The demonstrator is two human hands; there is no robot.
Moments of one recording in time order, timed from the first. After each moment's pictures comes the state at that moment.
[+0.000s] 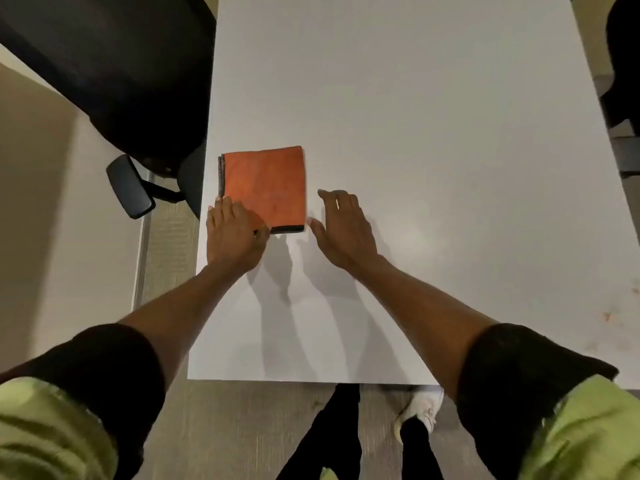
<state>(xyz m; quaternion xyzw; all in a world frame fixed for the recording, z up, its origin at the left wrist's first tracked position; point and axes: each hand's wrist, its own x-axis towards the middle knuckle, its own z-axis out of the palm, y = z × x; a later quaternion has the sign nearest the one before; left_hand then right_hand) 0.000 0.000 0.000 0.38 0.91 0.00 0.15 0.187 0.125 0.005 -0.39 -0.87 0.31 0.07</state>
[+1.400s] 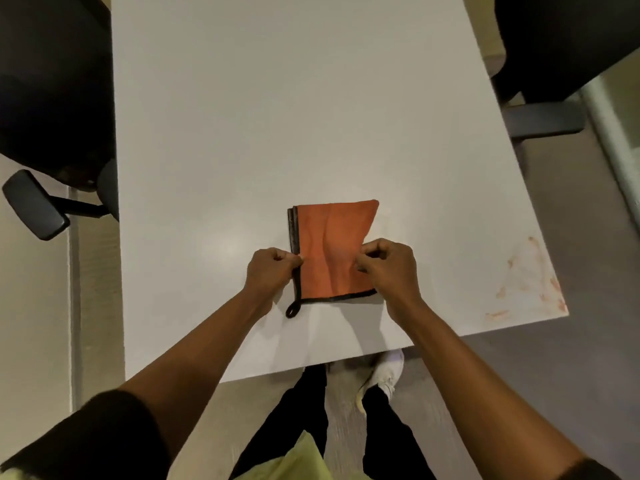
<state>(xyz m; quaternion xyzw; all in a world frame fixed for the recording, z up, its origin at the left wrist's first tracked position) 0.176 0.035 -0.019 0.11 0.80 0.30 0.51 0.383 0.112 0.026 -0.65 -0.50 0.55 0.18</state>
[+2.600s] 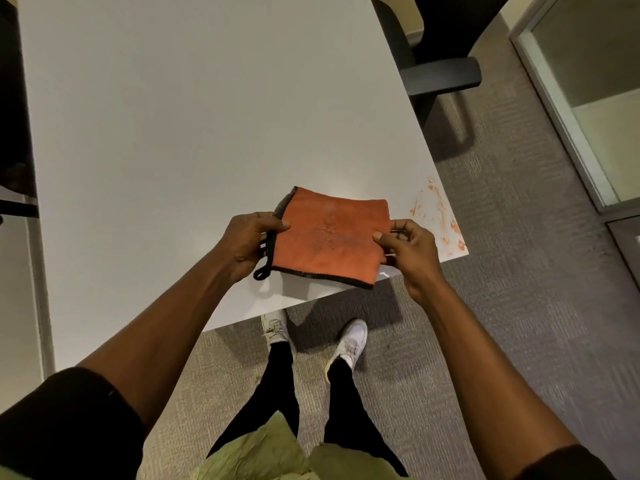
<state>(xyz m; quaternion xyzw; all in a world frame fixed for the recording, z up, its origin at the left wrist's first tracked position) 0.332 0.070 0.041 0.09 0.68 0.39 0.61 0.620 0.123 0.022 -0.62 -0.37 0.64 0.28</state>
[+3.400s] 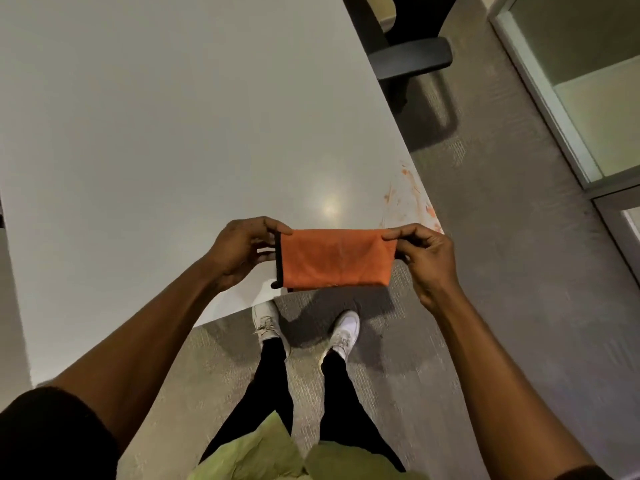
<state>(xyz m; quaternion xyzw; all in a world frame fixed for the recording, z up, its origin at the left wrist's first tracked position) 0.365 0.058 0.027 0.21 0.62 0.35 0.67 0.689 0.101 0.025 -0.59 -0.40 0.61 0.35</state>
